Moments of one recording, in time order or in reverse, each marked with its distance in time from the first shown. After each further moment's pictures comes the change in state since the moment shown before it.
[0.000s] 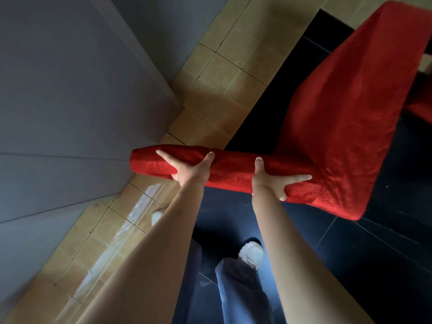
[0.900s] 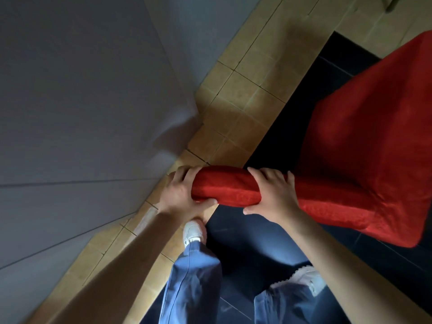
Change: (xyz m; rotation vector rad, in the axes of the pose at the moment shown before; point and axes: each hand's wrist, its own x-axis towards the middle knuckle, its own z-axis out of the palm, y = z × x) left_hand 0.087 0.001 -0.127 0.816 -0.155 1.049; right_hand -0.016 0.002 0.055 -1.383 -0.261 -1.231
